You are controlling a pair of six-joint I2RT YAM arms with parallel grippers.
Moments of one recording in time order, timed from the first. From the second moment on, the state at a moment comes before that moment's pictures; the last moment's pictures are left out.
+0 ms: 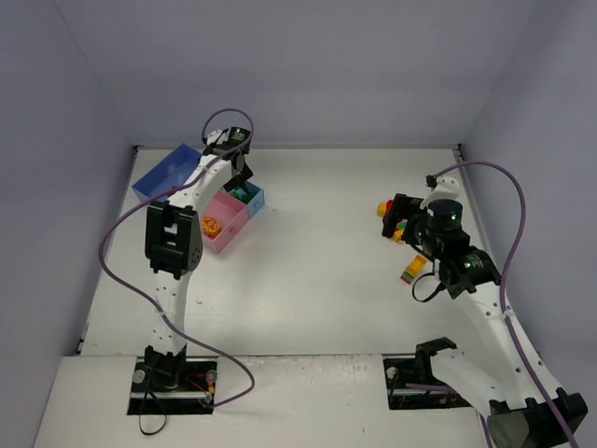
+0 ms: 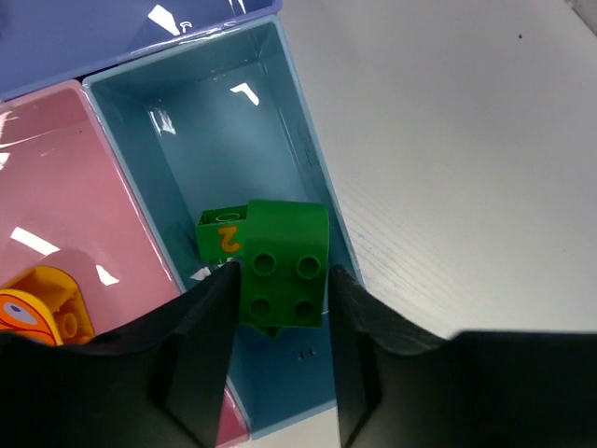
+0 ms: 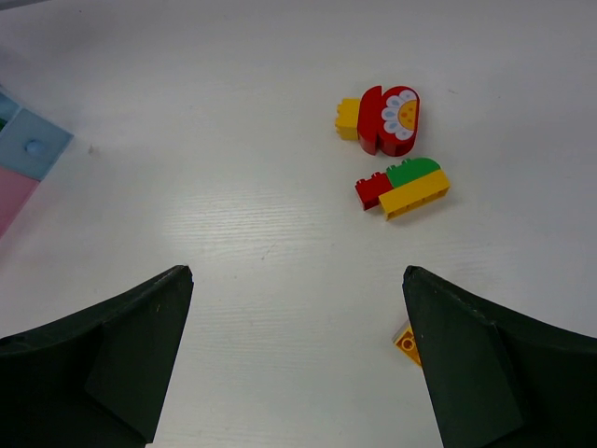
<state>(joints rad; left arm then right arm) -0.30 2.22 2.02 -0.80 -0.37 -0.87 0.26 0.88 0.88 -0.47 0.13 0.31</state>
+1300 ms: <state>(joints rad) -0.58 1.54 1.32 -0.56 -0.12 -0.48 0.08 1.30 0.78 -0.61 0.37 0.79</state>
